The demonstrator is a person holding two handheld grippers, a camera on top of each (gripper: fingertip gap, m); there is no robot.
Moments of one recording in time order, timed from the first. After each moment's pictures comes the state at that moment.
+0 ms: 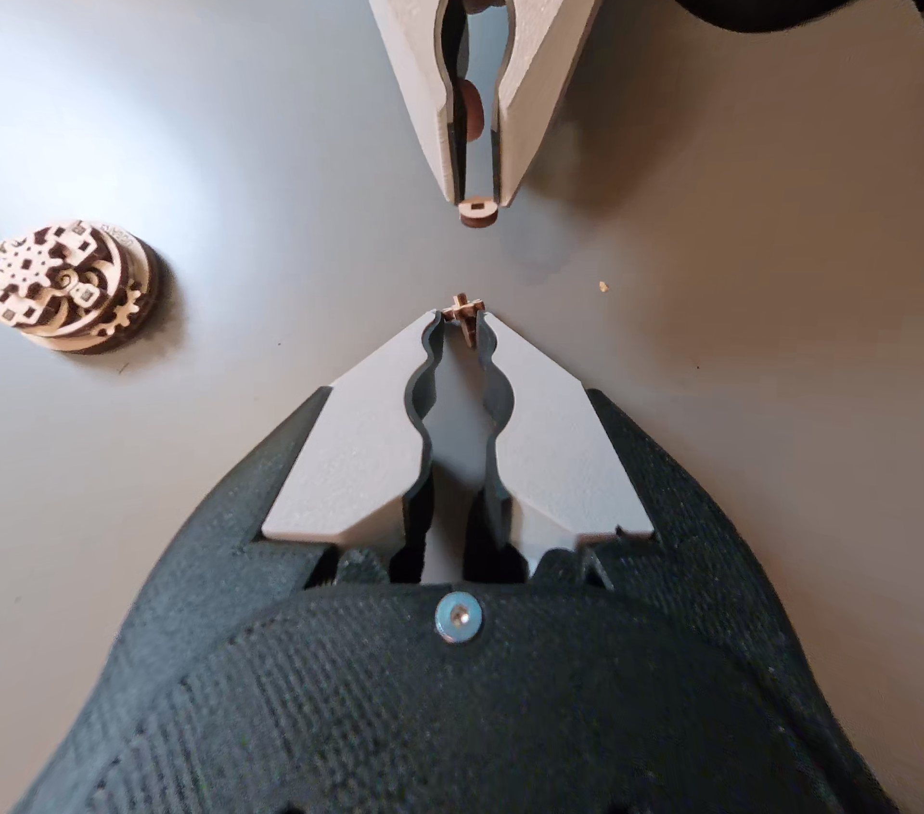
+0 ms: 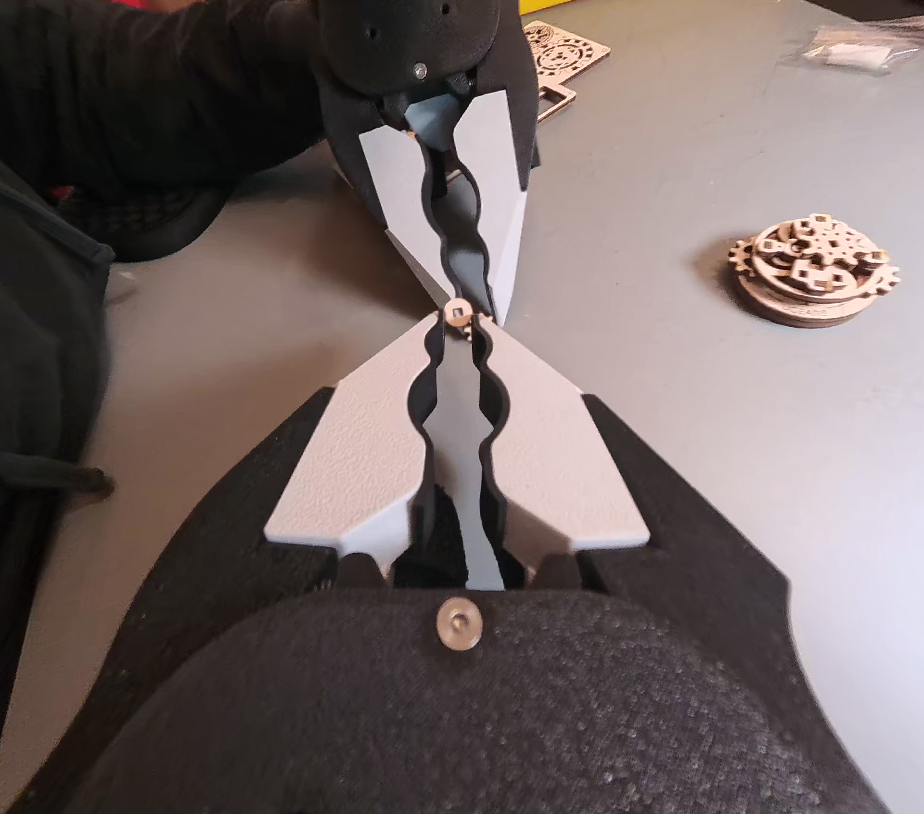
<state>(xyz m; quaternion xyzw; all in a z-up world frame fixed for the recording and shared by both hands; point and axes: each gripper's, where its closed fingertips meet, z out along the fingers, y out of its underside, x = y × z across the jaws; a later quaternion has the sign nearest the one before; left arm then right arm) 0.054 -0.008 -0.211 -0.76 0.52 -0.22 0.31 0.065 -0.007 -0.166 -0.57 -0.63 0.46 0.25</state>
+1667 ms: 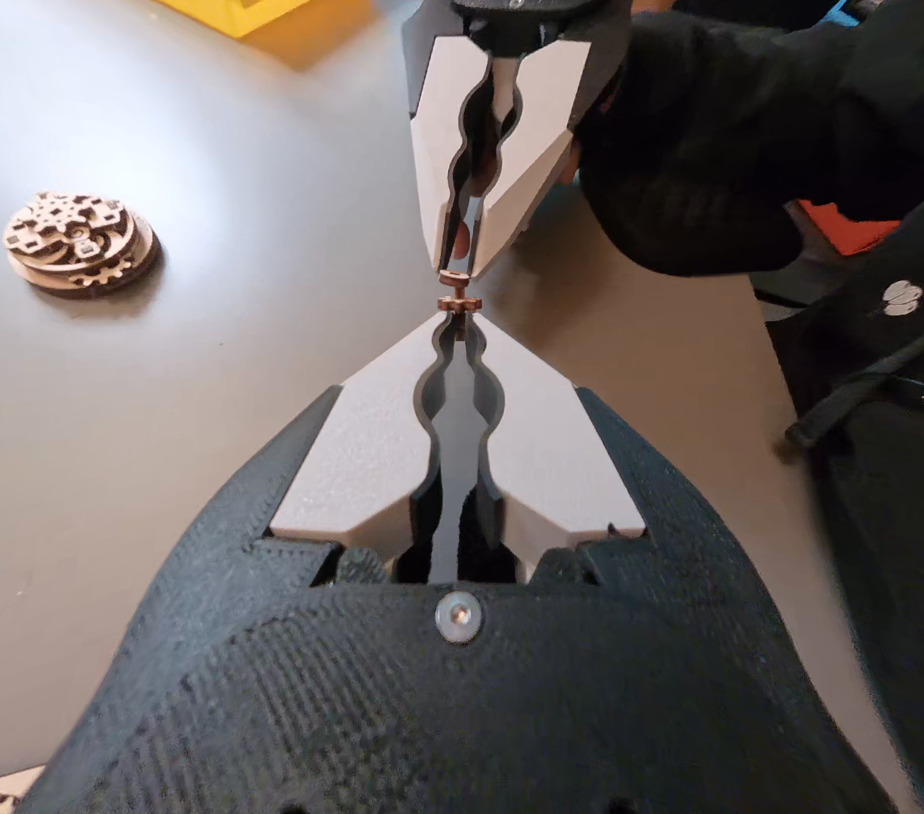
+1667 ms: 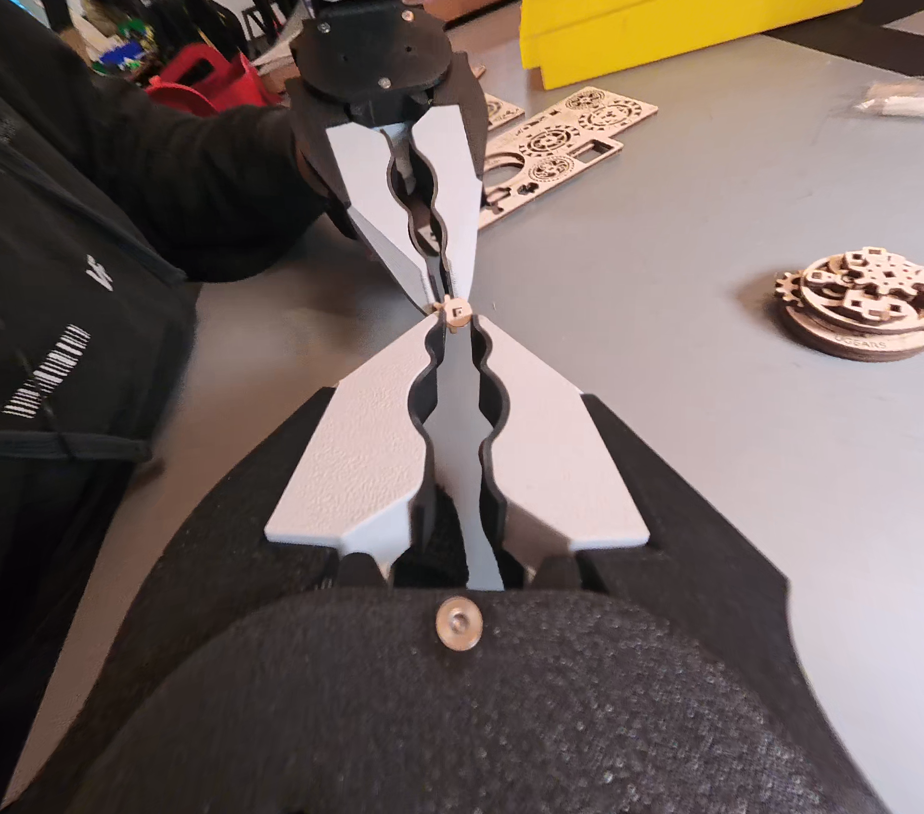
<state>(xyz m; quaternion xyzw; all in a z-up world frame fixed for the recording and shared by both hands) 0.077 -0.026 -0.163 -0.79 0.33 -0.31 0.41 0.073 -0.018 -0.151 -0.53 -0.61 0.54 0.24</state>
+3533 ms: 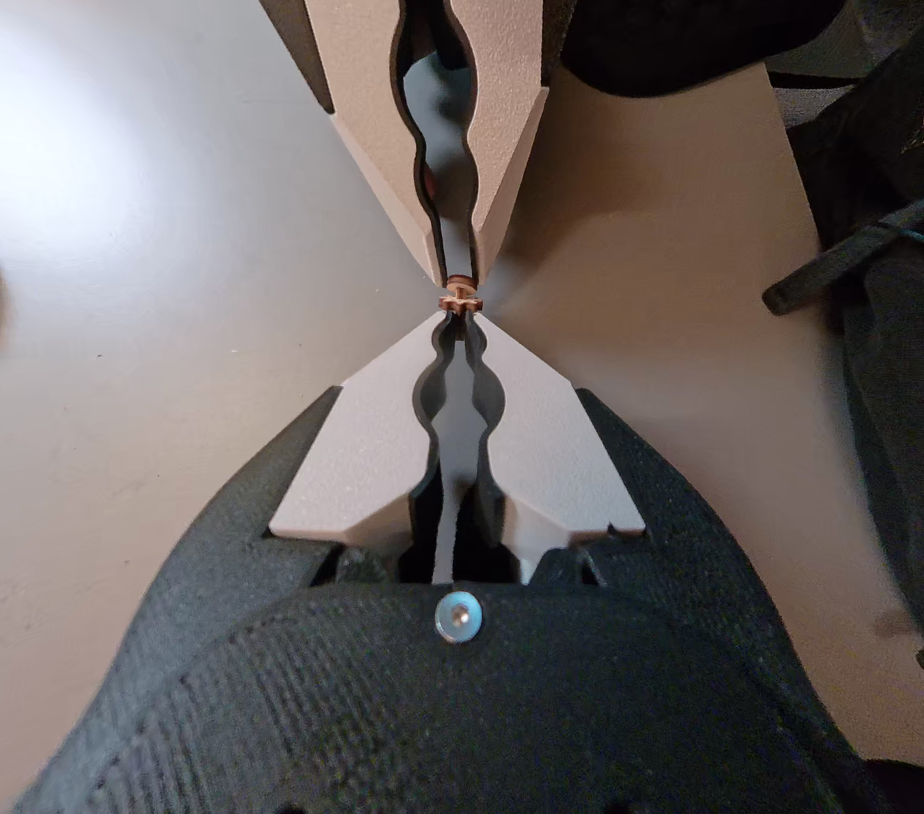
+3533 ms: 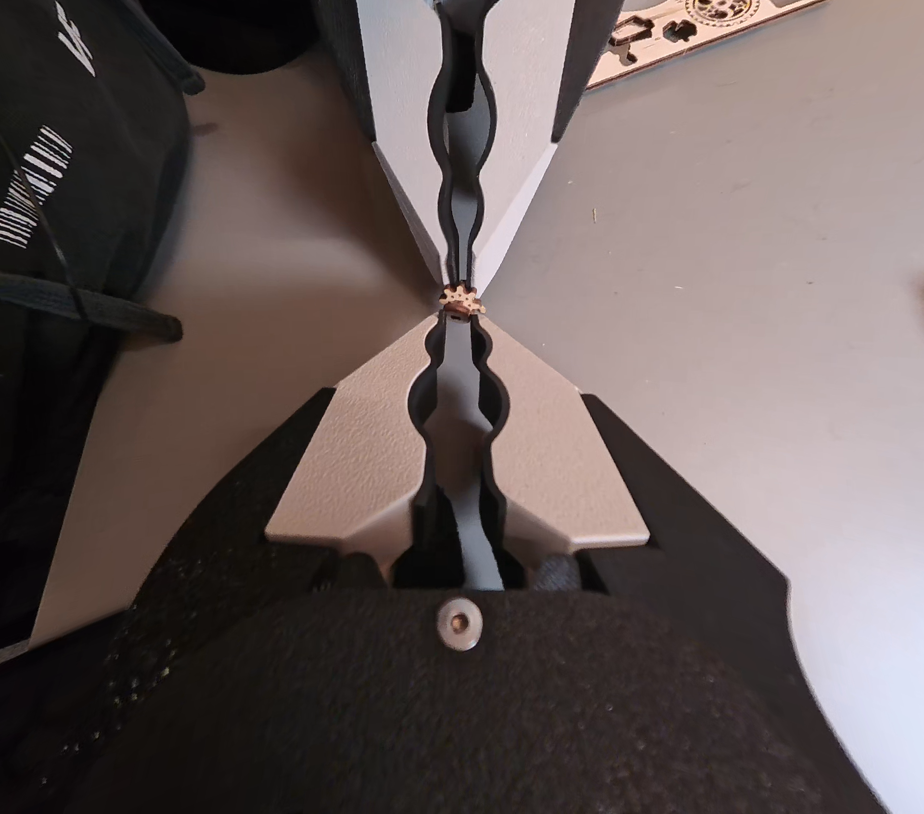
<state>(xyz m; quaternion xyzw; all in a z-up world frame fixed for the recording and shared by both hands) 0.091 -0.064 -0.203 -0.79 0.48 -0.24 0.30 0.091 -0.062 -0.195 -0.48 -0.76 0.41 0.16</state>
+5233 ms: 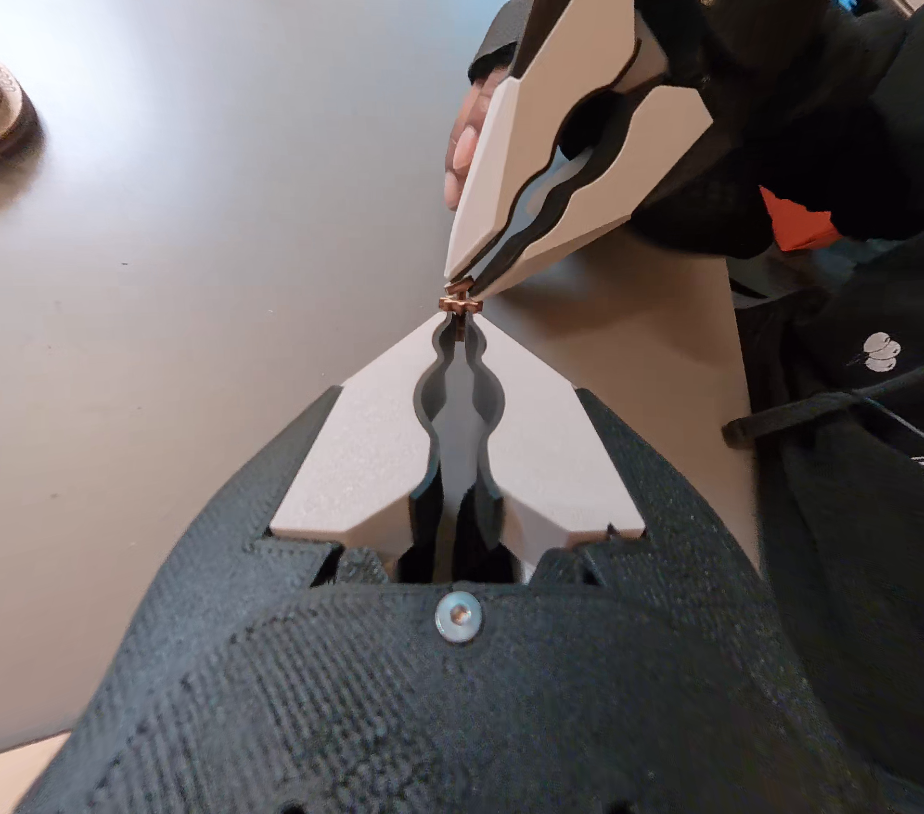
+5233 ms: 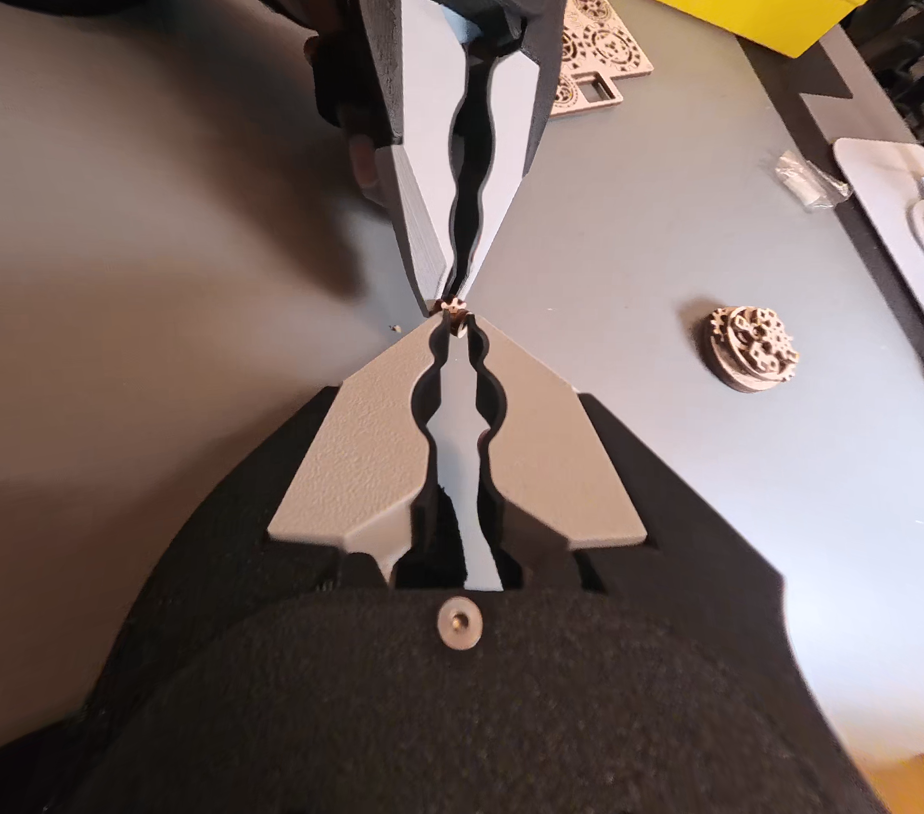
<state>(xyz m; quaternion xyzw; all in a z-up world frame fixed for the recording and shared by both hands) 0.085 -0.042 -0.189 -0.83 0.30 -0.34 0.33 0.077 -0.037 -0.178 -0.47 -0.76 0.29 0.36</state>
